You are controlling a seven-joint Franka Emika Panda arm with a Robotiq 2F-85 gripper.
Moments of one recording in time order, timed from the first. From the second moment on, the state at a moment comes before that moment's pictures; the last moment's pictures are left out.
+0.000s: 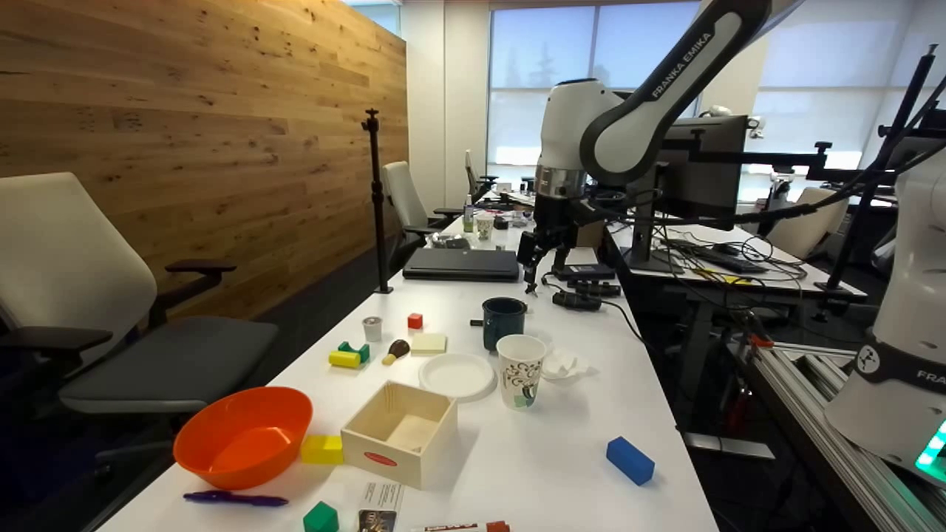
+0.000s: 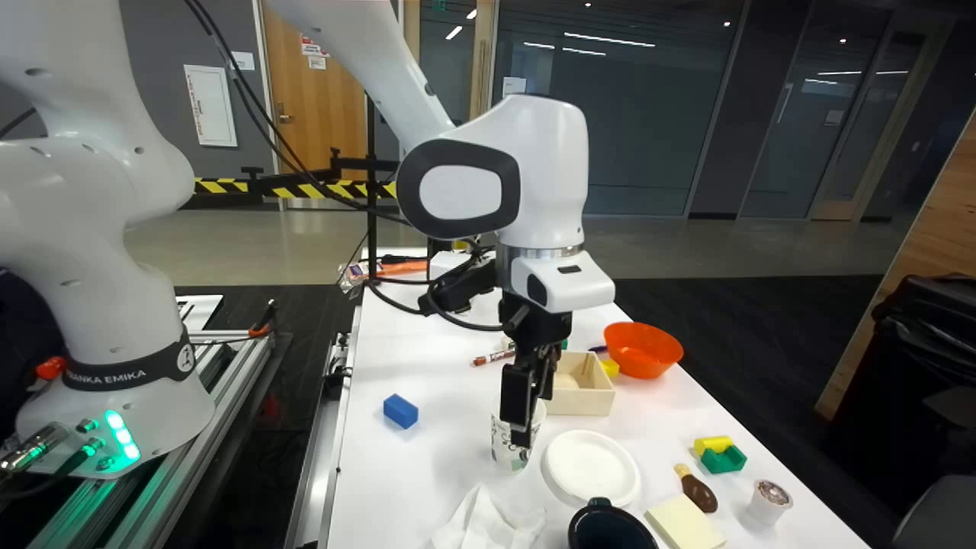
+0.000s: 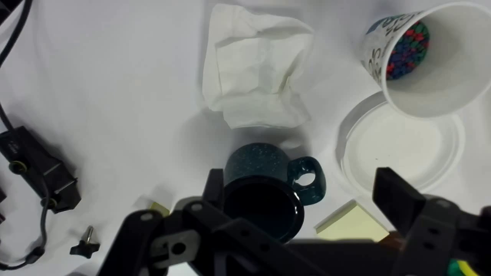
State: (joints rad) arm -0.18 0.08 -0.11 -2.40 -0.18 2.61 0.43
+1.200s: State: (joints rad) arm -0.16 0.57 -0.14 -1.93 0.08 2.61 0.37
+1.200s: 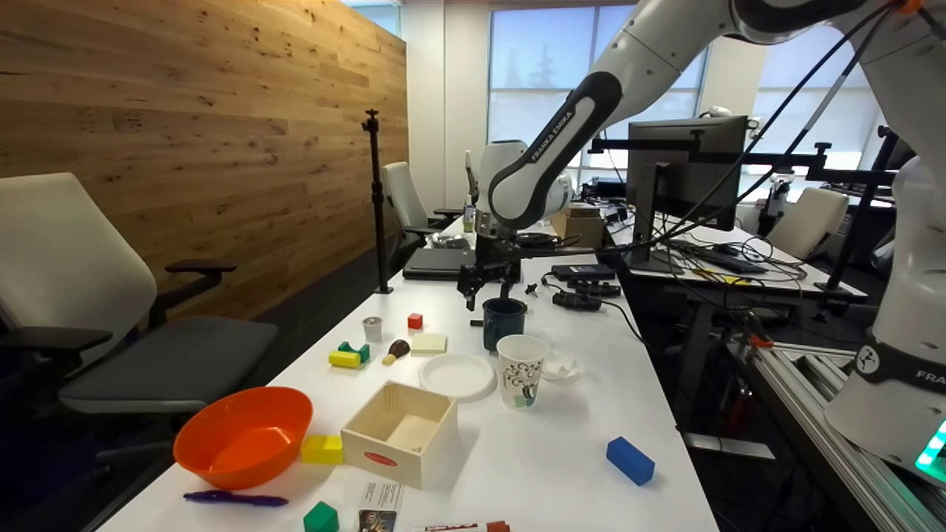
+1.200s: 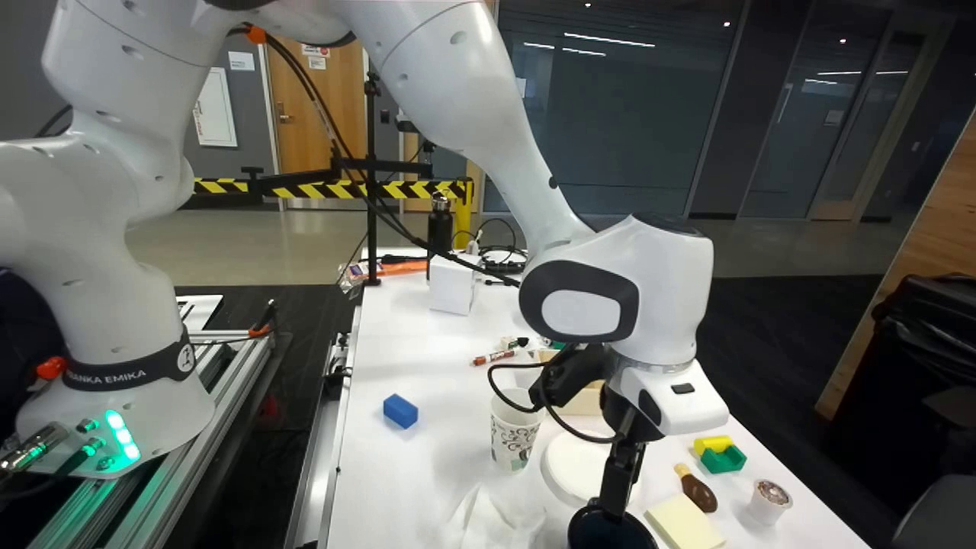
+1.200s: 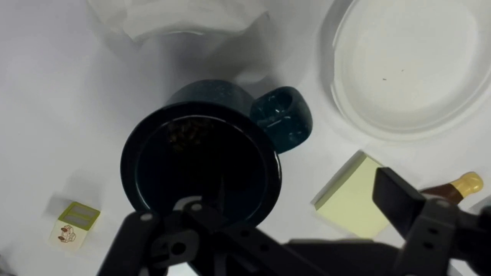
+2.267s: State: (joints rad) arm -0.16 0.69 -0.18 -1.84 0.13 2.61 0.49
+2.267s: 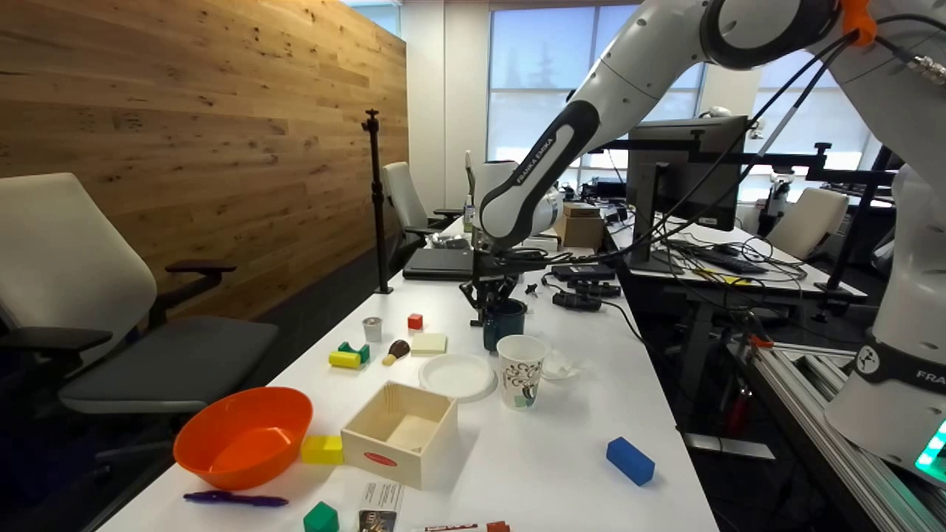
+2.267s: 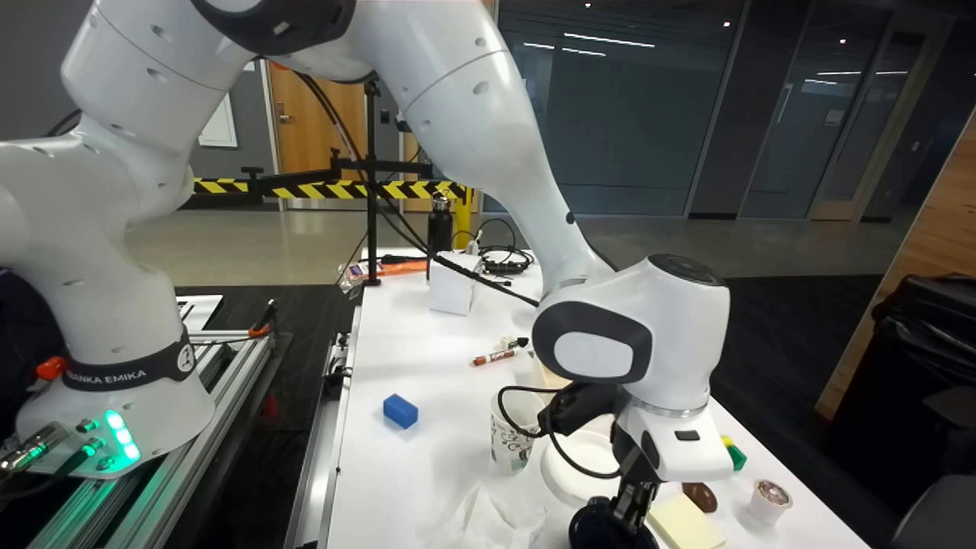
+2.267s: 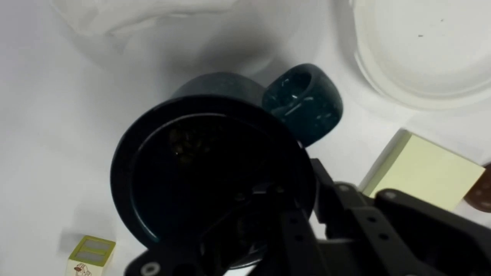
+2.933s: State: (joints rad) arm -0.08 0.68 -0.21 -1.84 0.07 2.61 0.35
